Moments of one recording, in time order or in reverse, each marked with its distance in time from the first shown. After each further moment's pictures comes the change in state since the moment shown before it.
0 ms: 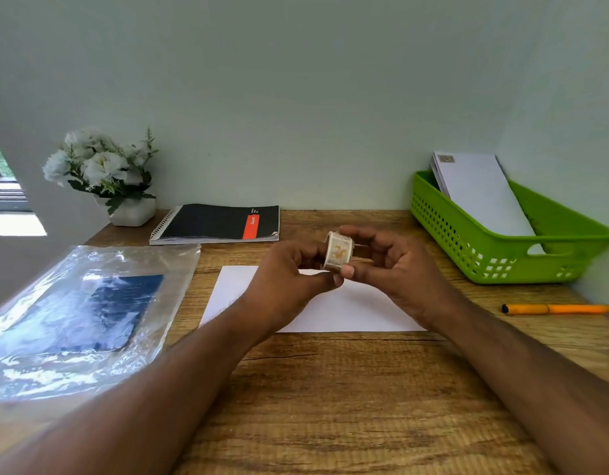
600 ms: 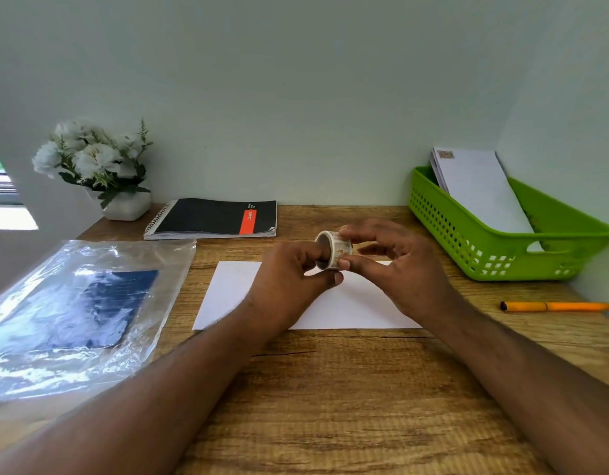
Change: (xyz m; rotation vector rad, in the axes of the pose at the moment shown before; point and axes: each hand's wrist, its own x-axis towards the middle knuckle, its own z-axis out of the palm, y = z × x) left_hand 0.005 -0.011 0.007 0.203 0.068 0.032; right_hand 0.002 0.002 0.000 -0.384 0.149 -0.242
